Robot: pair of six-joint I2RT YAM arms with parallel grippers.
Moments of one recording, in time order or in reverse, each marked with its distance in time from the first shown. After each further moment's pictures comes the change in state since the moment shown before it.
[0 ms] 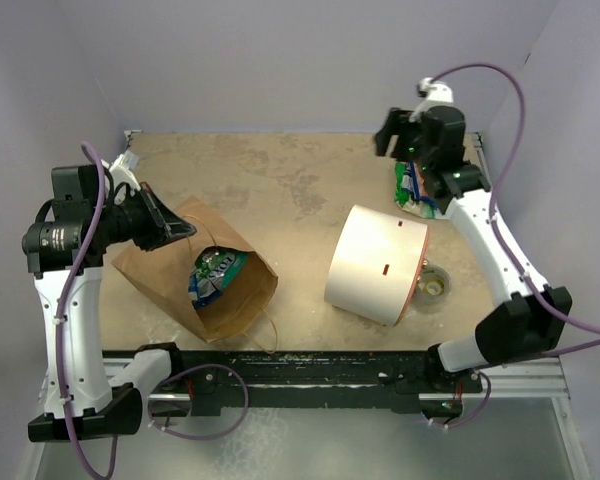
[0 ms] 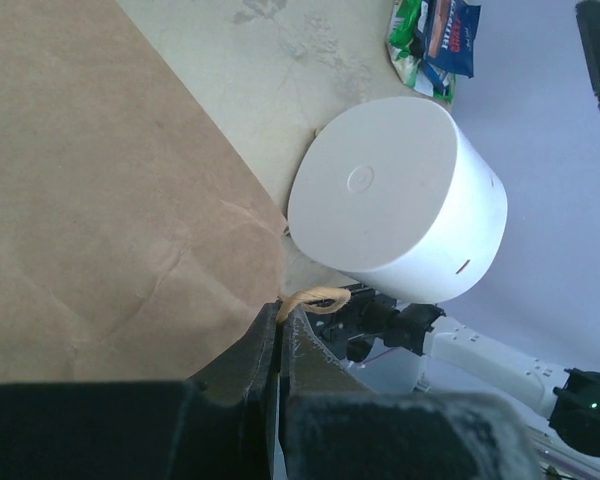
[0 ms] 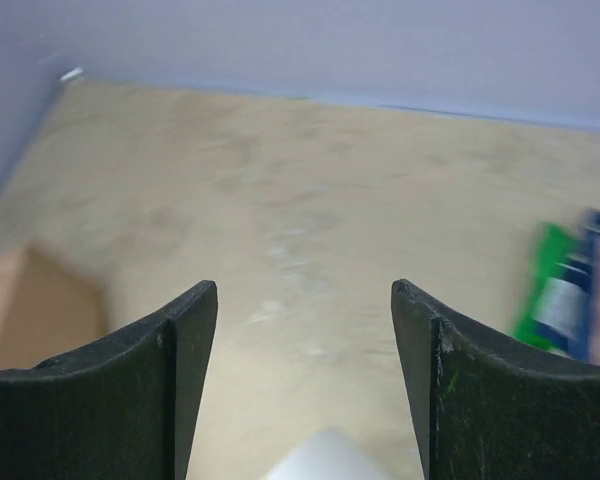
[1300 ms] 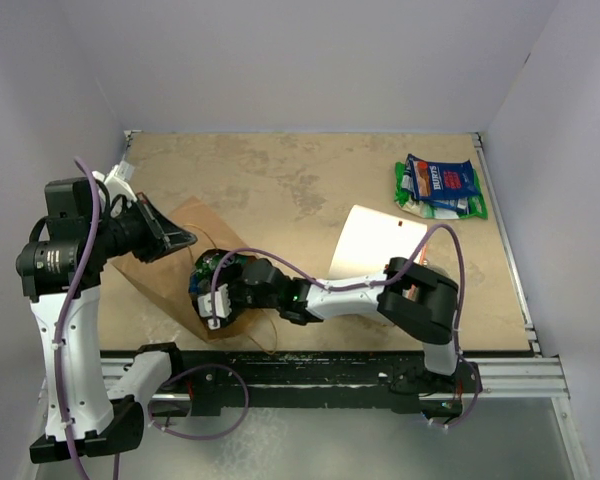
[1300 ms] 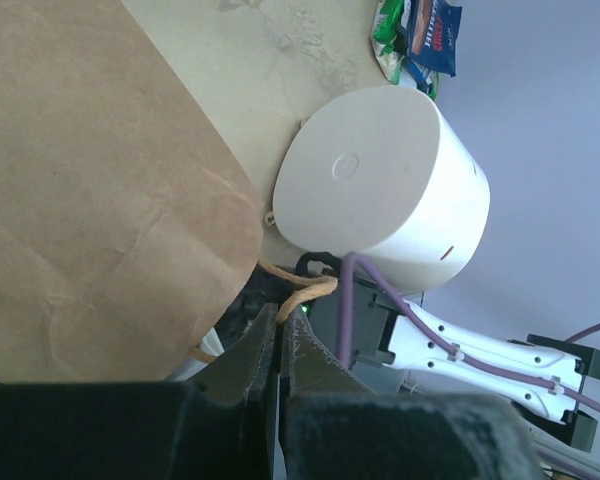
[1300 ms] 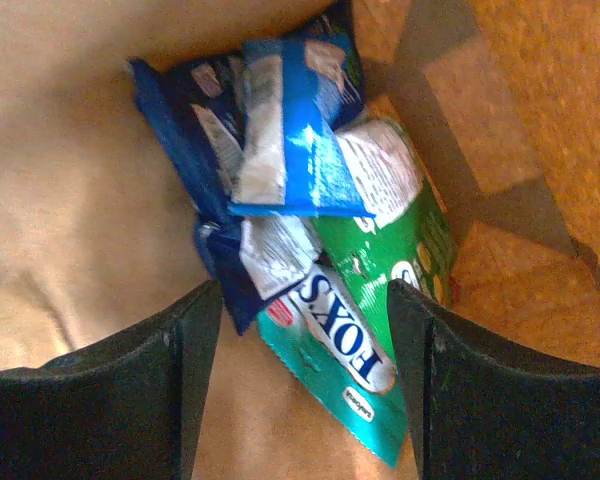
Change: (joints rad) left arm 0.000 -0.072 -0.016 -0.026 0.014 -0.051; right arm 0.958 0.457 -0.345 0.760 -0.199 -1.034
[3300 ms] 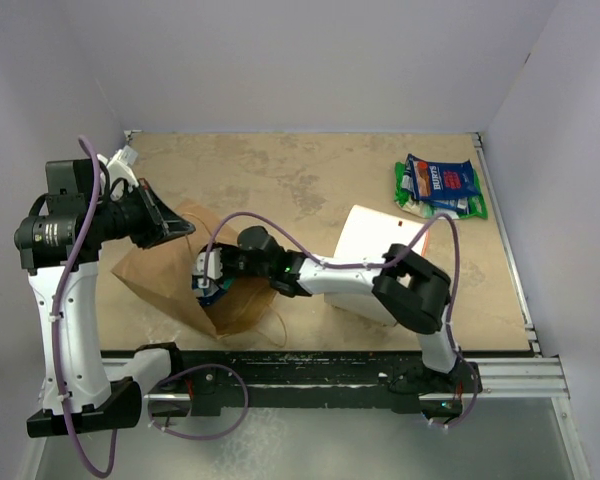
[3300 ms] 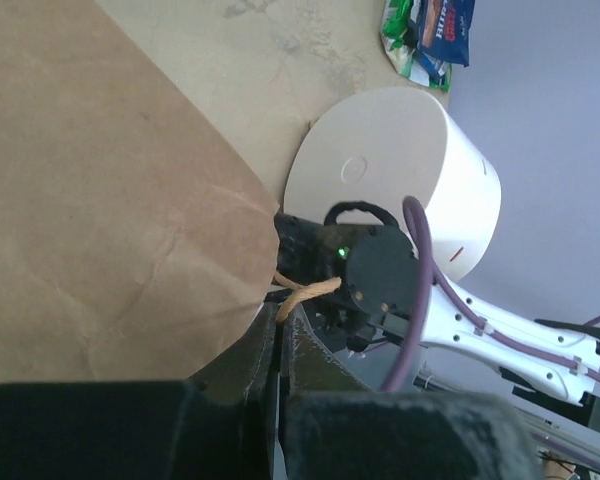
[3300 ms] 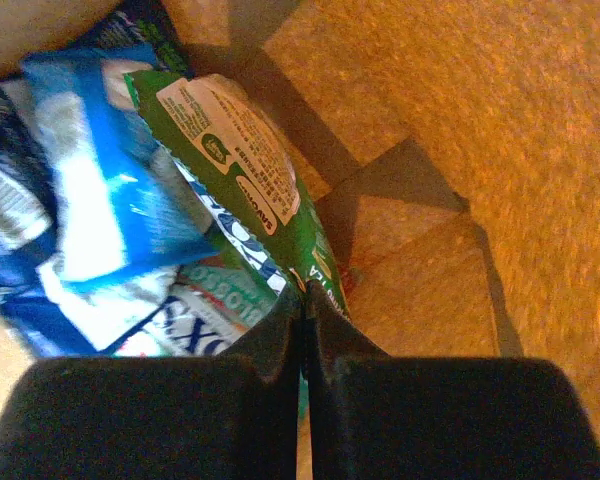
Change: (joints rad) left arm 0.000 0.107 0.106 -0.051 0.001 0.080; right arm -0.108 0.111 0.229 -0.061 0.017 0.002
